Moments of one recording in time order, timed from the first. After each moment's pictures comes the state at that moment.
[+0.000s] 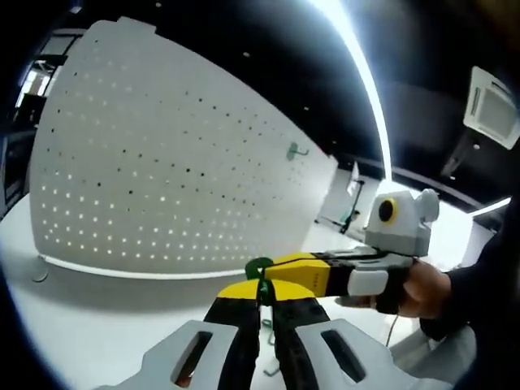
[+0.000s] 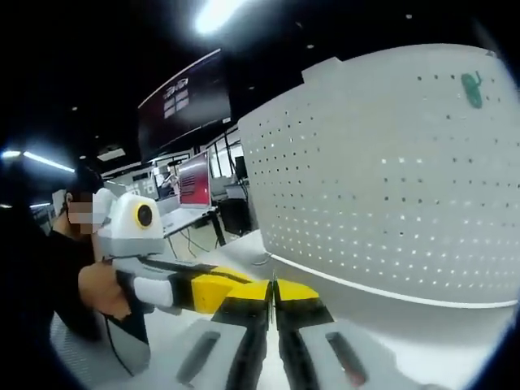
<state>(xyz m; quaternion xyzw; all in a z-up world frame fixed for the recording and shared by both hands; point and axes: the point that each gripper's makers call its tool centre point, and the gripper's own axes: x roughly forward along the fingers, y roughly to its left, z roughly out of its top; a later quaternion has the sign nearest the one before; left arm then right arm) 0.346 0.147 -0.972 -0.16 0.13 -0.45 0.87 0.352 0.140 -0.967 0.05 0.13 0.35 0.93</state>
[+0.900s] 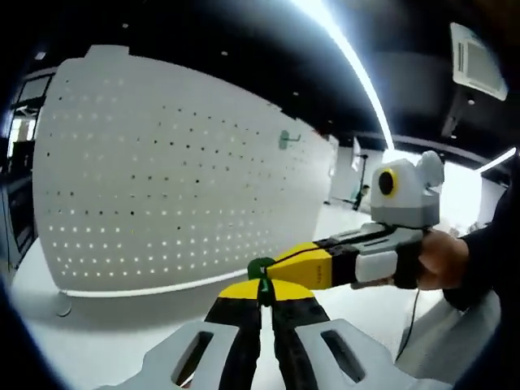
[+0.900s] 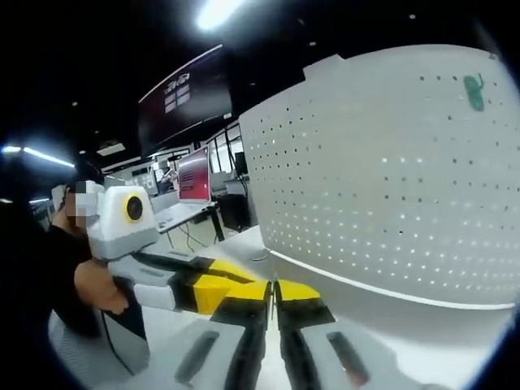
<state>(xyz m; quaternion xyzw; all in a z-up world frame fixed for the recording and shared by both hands) 0.345 0.146 -0.980 -0.02 0.11 -0.43 0.90 0.351 0.139 -0.970 0.04 0.13 0.35 0.93</state>
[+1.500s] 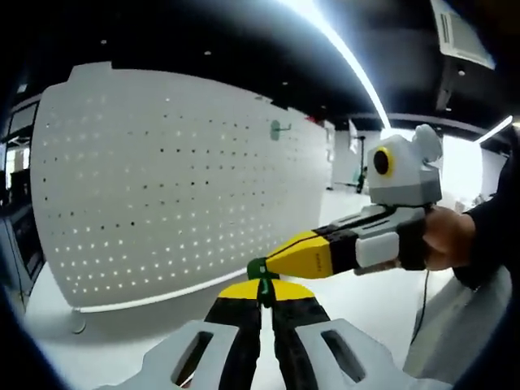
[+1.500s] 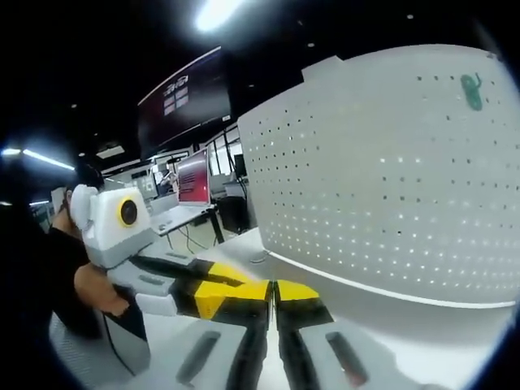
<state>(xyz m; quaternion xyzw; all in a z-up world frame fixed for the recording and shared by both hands) 0.344 0.145 -0.979 0.01 0.10 -0.43 0.90 0.351 0.137 -0.969 0.05 0.13 0.34 0.93</state>
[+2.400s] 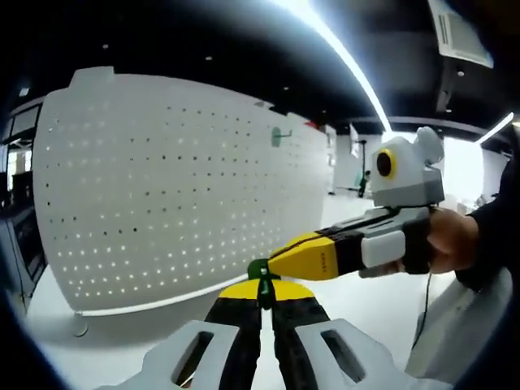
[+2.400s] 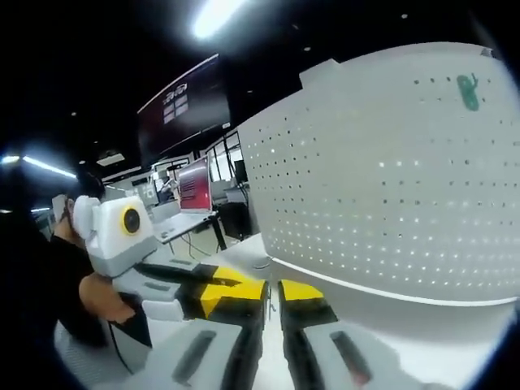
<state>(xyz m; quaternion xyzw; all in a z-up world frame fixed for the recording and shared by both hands) 0.344 0.146 -0.972 0.01 0.08 -0.43 0.90 0.347 0.136 -0.961 0.06 0.12 0.34 0.93</state>
